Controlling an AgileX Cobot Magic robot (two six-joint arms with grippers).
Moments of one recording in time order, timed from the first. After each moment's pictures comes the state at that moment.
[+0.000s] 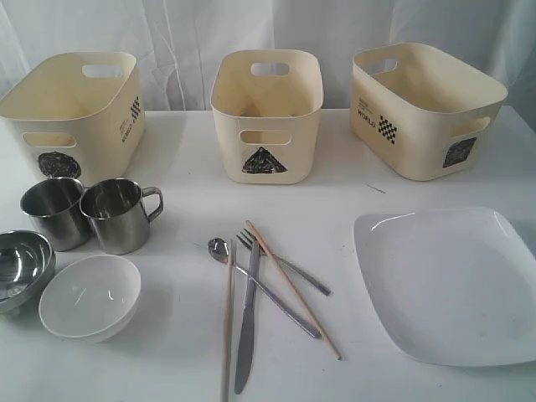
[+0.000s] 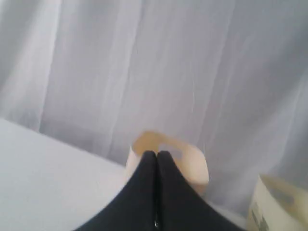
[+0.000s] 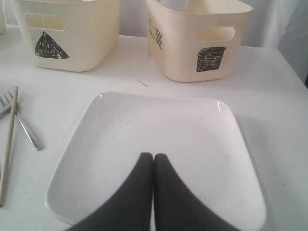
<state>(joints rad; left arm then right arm) 0.03 0.01 0.01 -0.52 -0.24 0.15 0.01 0.00 0.00 -0.01 0.35 0.00</state>
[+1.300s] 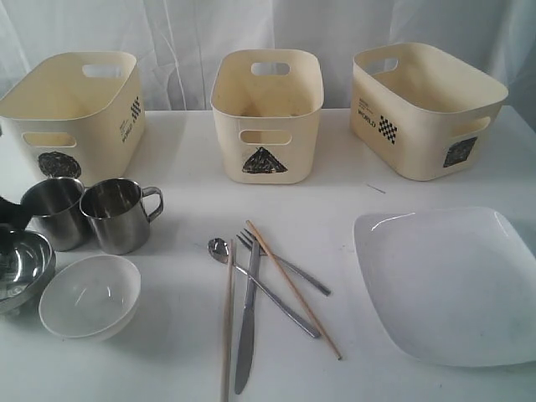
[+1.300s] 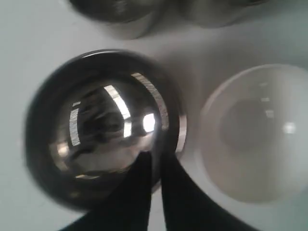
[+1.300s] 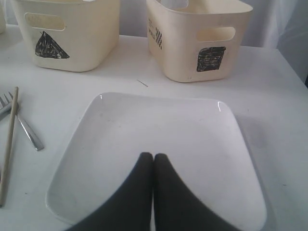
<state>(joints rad) -0.05 1.38 -0.93 -0.17 0.87 0.31 0.01 0.00 0.00 -0.01 0.35 0.00</state>
